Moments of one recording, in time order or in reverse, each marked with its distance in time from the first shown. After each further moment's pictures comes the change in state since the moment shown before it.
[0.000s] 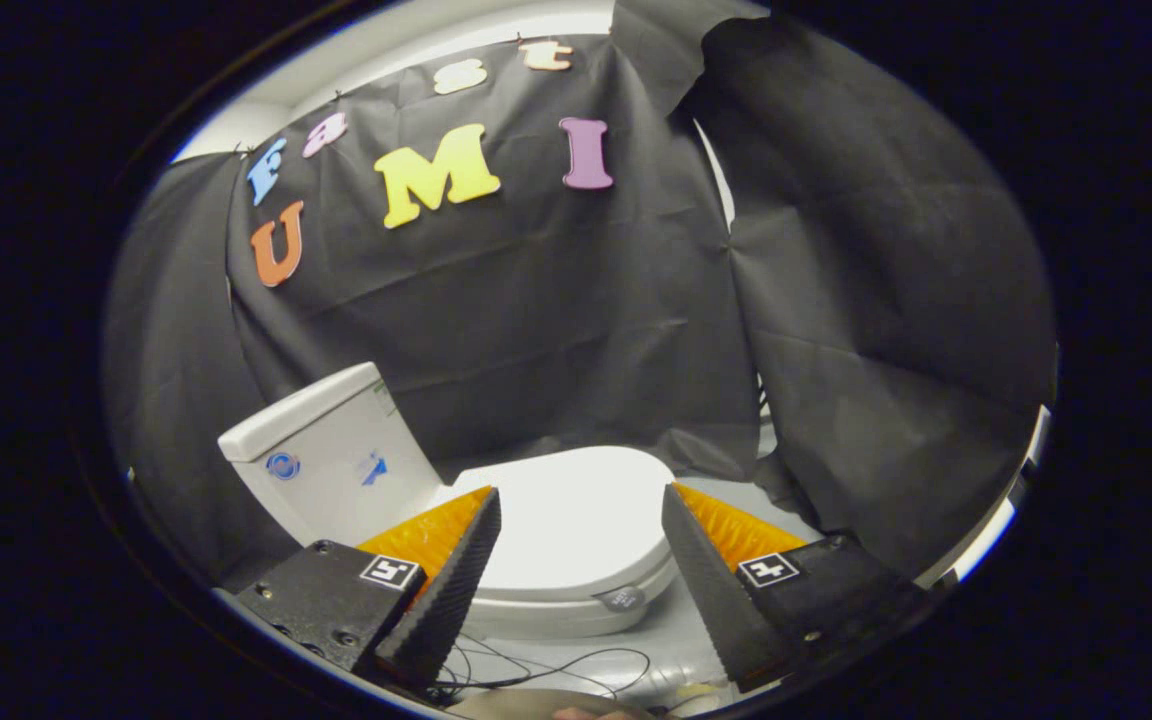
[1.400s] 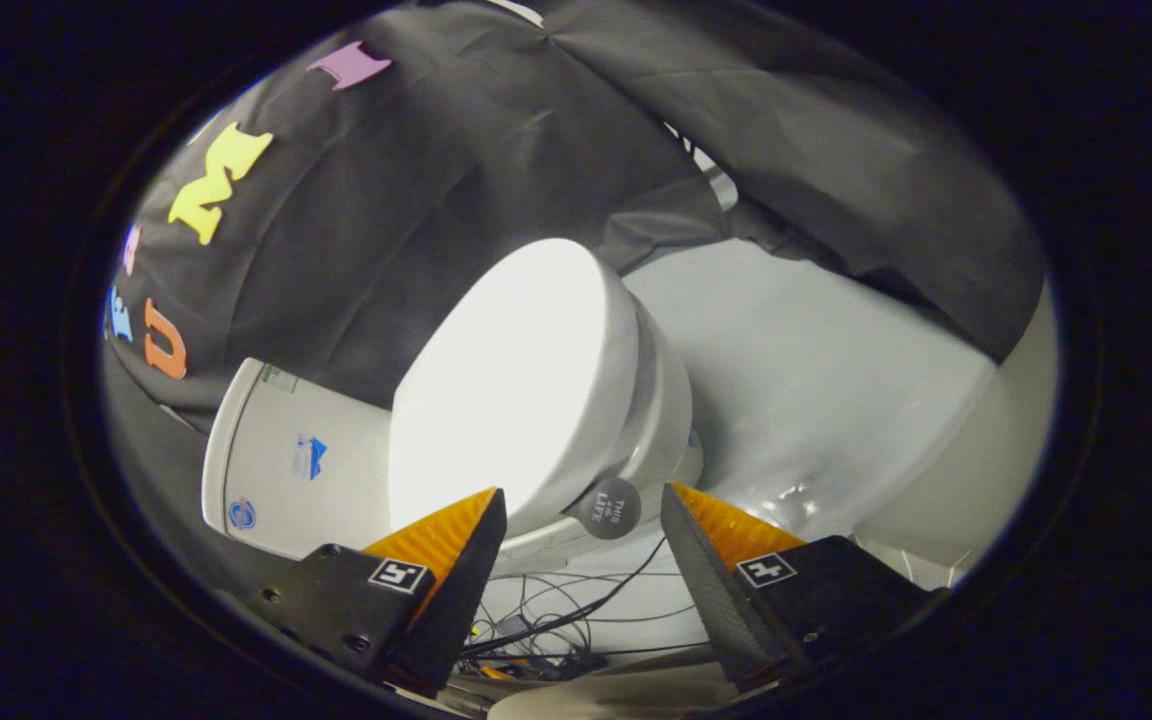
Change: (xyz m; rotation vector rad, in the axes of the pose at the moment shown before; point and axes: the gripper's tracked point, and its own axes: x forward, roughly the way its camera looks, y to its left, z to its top) arm 0.103 -0.069 -0.155 0.572 0.531 -0.061
